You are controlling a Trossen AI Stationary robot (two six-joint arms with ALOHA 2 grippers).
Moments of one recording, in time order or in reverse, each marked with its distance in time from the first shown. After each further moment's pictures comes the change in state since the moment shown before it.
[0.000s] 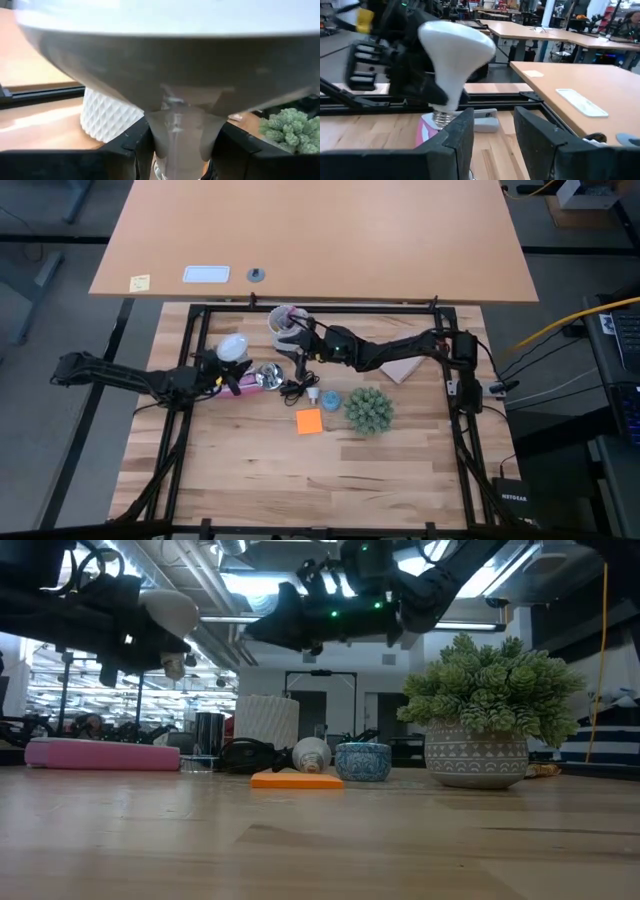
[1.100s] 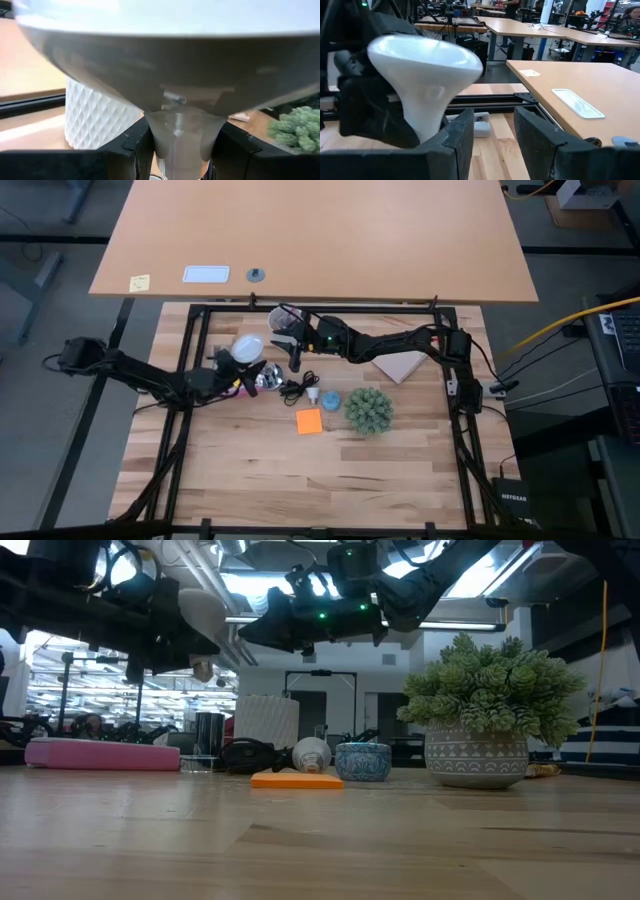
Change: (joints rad) left arm 0.001 0.544 0.087 0.438 -0.032 0.039; right arm -0.040 0.043 0.116 -0.090 -0.044 -0.004
